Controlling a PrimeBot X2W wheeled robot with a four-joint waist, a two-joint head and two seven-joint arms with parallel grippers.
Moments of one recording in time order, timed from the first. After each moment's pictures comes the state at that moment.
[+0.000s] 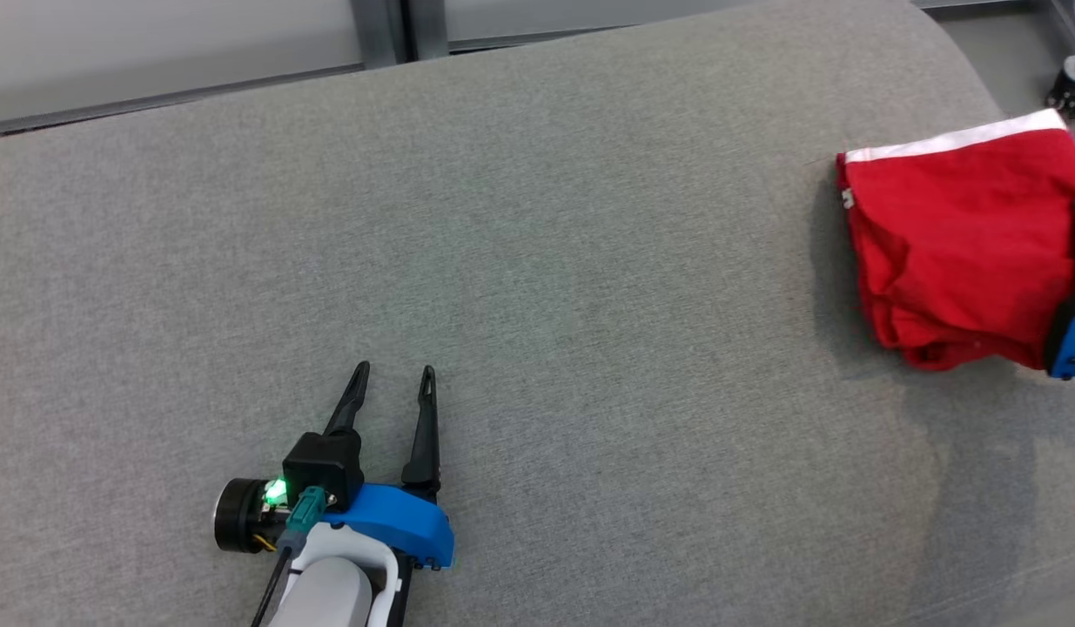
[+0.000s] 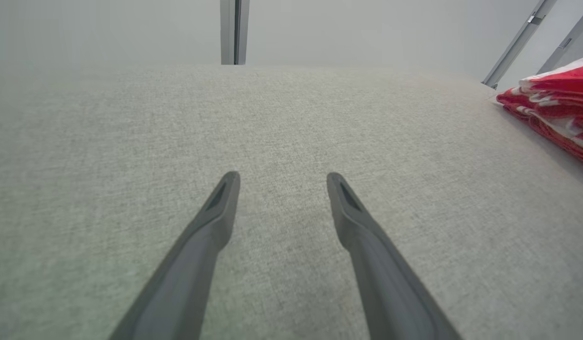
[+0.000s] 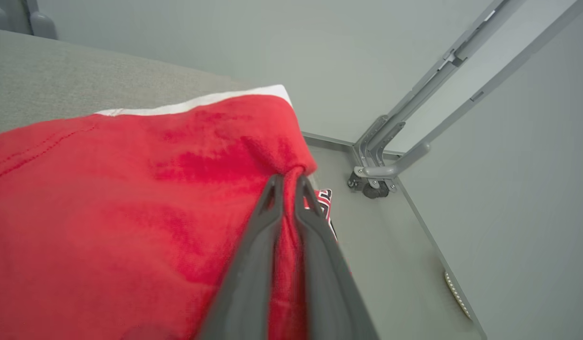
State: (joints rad) left arm -0.25 0.05 -0.32 0.46 -0.24 0.05 -0.26; right arm -0.78 -0.43 0.03 1.02 0.01 0.13 -0.26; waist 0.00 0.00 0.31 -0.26
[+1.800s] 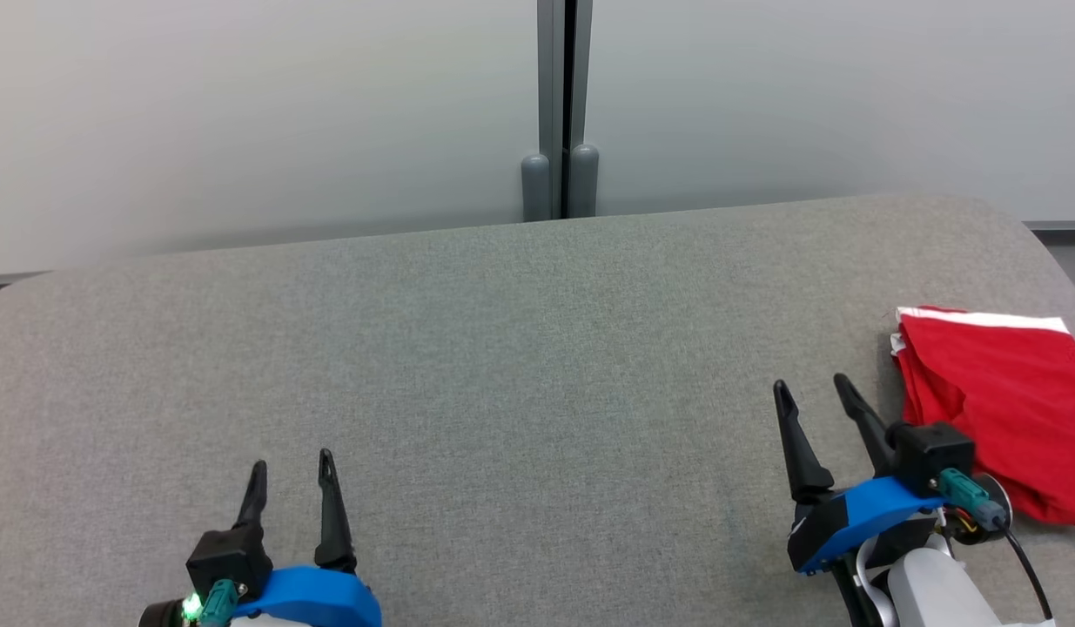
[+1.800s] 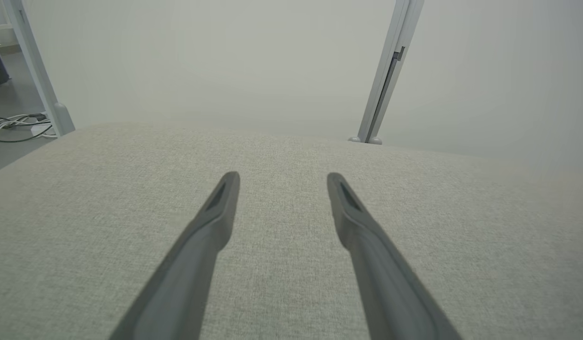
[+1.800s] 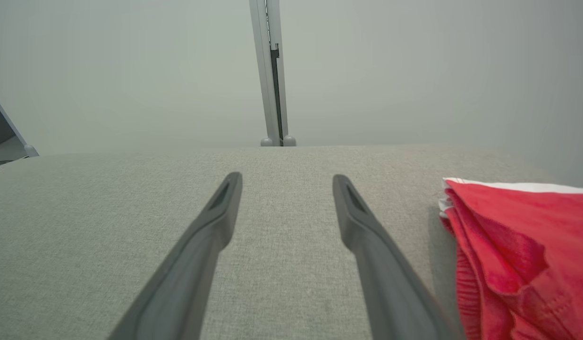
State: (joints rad) left arm -0.06 0.05 -0.13 0.38 -0.24 0.11 -0.26; right arm -0.28 -0.05 0.03 0.53 0.12 0.13 -0.26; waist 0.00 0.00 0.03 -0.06
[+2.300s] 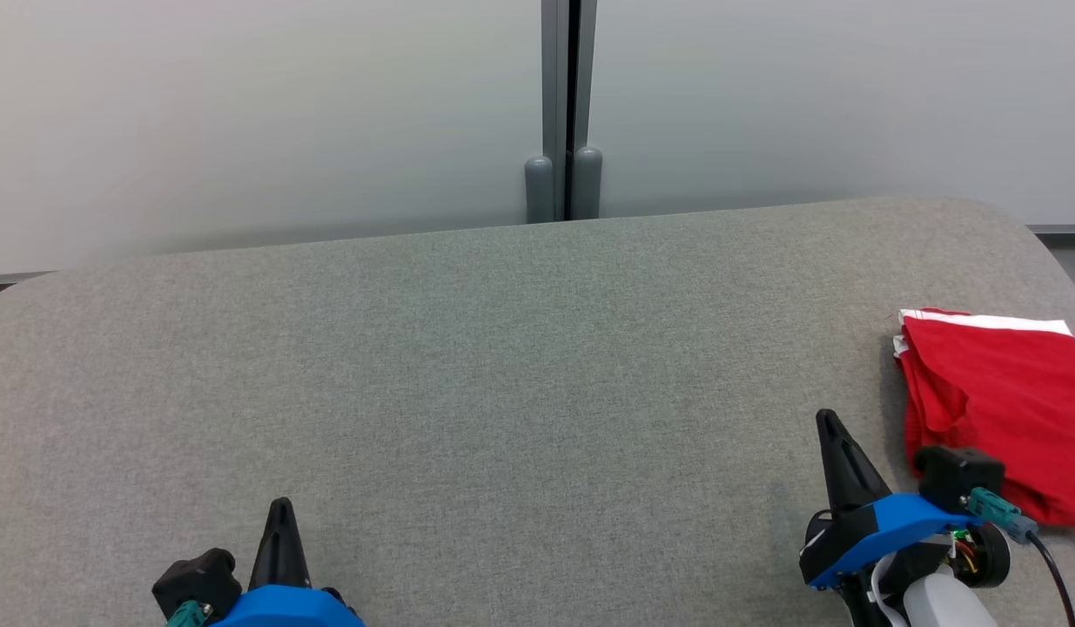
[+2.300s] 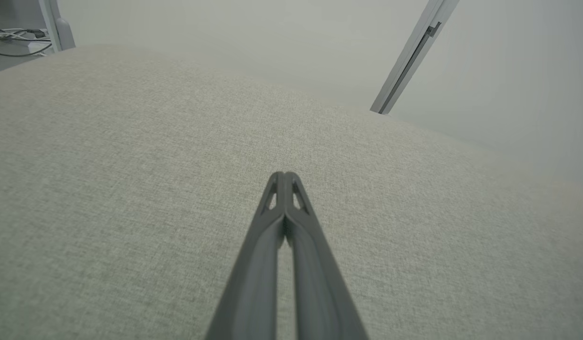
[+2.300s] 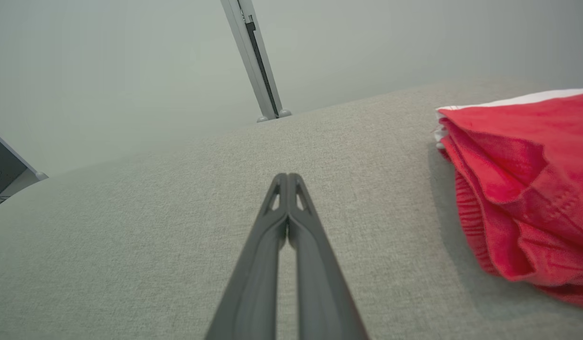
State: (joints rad) left arm -0.02 0.05 -0.10 0.42 -0.40 0.08 -0.21; right arm -0.24 -0.04 0.01 0.55 0.28 0.13 -0.21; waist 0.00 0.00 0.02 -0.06
